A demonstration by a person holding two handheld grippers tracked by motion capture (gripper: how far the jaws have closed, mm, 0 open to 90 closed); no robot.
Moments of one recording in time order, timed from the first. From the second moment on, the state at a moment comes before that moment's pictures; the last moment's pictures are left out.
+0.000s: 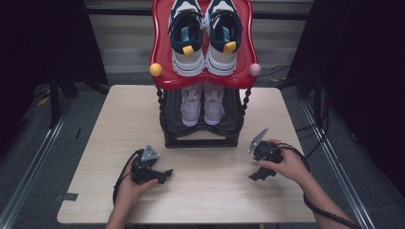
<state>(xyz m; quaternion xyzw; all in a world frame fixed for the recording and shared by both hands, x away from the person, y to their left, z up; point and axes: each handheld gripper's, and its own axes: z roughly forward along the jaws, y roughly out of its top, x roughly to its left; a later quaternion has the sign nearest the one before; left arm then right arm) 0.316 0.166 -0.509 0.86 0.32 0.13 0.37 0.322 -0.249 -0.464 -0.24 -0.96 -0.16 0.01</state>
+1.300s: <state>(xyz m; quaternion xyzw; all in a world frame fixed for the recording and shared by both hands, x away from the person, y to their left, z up) 0.315 0.166 -0.509 0.86 0.32 0.13 0.37 0.302 -0.269 -0.492 -0.25 -0.93 -0.26 -0.05</state>
